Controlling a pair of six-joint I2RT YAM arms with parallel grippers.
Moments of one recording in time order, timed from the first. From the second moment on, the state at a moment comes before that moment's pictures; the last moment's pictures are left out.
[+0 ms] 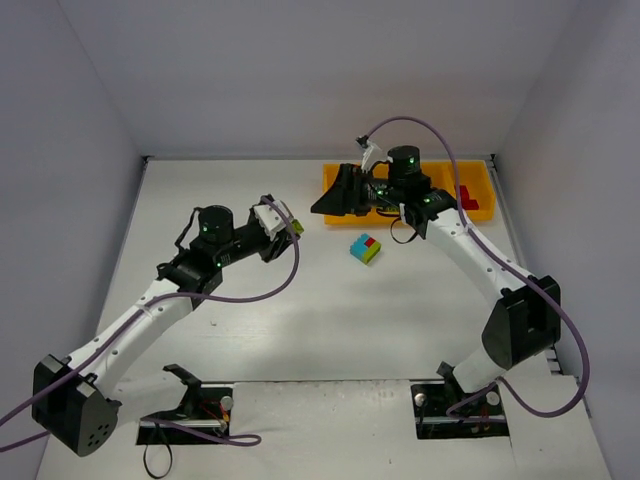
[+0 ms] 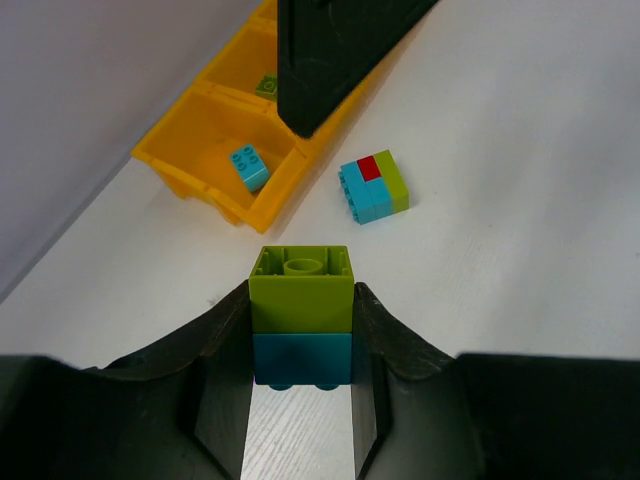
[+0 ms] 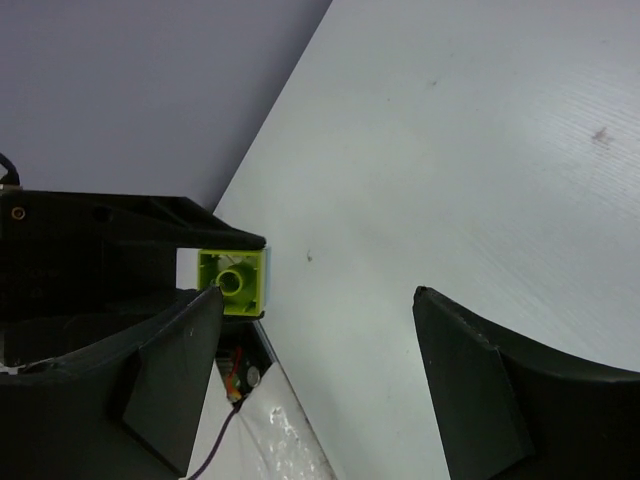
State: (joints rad) left arm -0.52 1.10 0.90 -0.02 0.42 0.30; right arm 0.42 1.56 1.35 -0.19 -0.73 0.54
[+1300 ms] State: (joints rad) left arm -0.61 1.24 1.04 -0.06 0.39 0.36; right arm 0.50 1.51 1.27 -0.19 -0.73 0.54
